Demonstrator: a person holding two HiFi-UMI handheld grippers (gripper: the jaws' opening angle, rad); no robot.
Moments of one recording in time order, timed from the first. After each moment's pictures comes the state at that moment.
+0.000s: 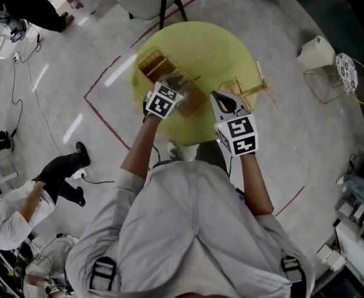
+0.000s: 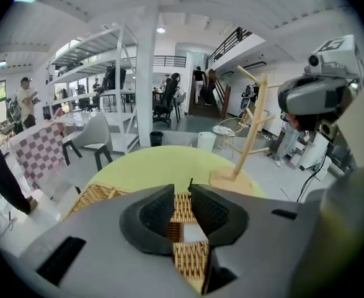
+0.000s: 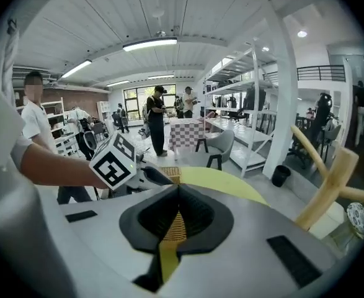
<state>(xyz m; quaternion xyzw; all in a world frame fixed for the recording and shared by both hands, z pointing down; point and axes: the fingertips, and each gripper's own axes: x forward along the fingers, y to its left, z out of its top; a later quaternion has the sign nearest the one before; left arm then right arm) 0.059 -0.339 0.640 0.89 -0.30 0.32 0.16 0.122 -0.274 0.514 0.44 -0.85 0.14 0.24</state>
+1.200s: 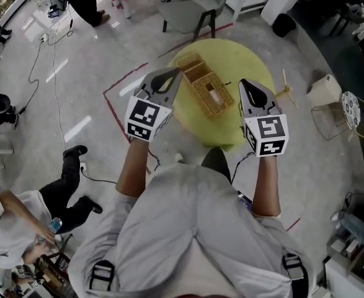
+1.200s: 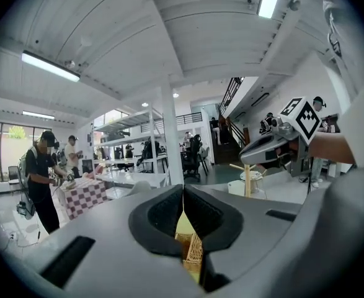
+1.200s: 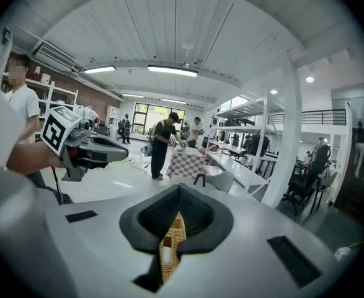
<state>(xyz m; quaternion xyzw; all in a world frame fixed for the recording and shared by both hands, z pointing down) -0.096 -0.233 0.386 0.88 -0.46 0.11 -0.01 0.058 -0.228 0.374 0.46 -0.87 -0.02 0.19</state>
